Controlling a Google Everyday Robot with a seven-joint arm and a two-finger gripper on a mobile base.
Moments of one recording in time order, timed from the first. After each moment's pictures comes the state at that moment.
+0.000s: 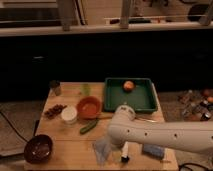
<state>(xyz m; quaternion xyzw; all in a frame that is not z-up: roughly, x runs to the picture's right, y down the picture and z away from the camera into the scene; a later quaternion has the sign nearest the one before) 0.024 0.298 0.711 -0.33 -0.14 -0.16 0.92</state>
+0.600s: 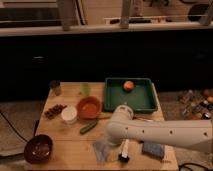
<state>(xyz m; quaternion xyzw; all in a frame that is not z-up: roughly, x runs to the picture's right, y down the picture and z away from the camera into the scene) 0.012 0.291 0.717 -0.34 -0.16 -0.13 0.92</state>
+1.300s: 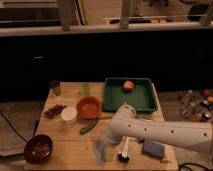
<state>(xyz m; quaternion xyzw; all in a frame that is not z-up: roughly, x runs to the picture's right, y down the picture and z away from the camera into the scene) 0.001 0.299 0.735 -0.35 -0.18 -0.03 0.92</state>
